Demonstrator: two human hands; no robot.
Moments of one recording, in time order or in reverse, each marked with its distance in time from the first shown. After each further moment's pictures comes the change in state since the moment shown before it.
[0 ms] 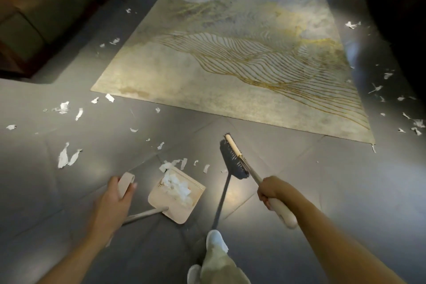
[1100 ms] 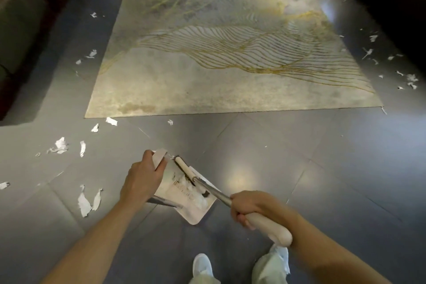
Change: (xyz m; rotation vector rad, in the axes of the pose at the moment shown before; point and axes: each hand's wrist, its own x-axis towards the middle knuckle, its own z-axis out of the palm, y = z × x) left_hand 0.316 -0.067 -0.091 0.222 -0.347 0.256; right_hand -0.019 -0.304 0.207 0.080 -0.392 -0.072
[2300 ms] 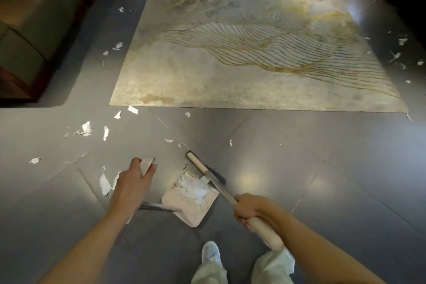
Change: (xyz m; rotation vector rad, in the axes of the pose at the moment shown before) left_hand -0.057 -0.080 -0.026 -0.080 0.120 -0.195; right_hand 0.019 0.002 0.062 -0.291 0.128 -0.007
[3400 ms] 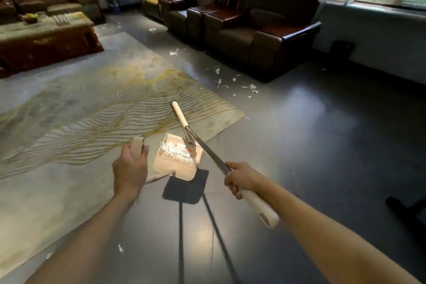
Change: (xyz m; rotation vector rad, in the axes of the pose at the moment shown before) left_hand -0.138 0.558 0.196 -0.334 -0.043 0.698; right_hand -0.214 0.398 -0.242 1.151 0.687 -0.186
